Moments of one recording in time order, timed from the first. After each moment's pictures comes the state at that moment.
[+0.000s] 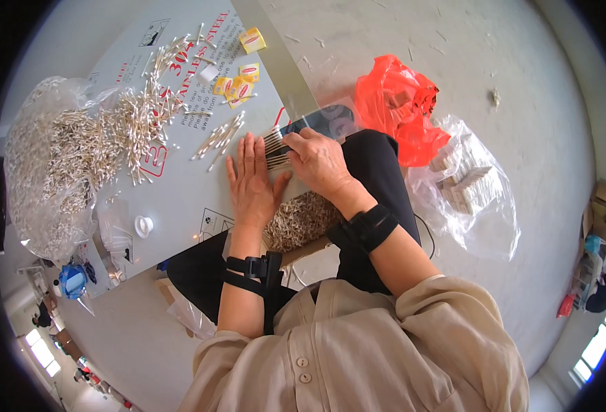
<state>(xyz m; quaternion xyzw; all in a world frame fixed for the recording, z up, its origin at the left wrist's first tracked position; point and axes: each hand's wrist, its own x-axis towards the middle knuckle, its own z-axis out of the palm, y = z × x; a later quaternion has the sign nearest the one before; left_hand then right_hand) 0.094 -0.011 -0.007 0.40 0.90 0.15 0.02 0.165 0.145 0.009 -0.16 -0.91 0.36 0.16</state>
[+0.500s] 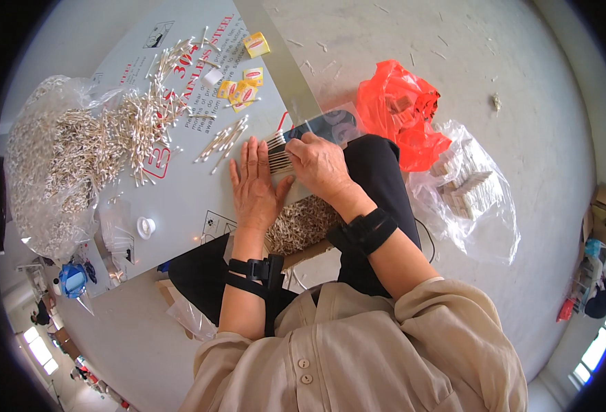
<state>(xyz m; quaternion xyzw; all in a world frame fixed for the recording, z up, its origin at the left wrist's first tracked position) 0.095 -0.010 -0.005 0.40 0.90 0.15 0.03 0.162 0.144 0.003 -0.16 -0.92 0.33 0.14</state>
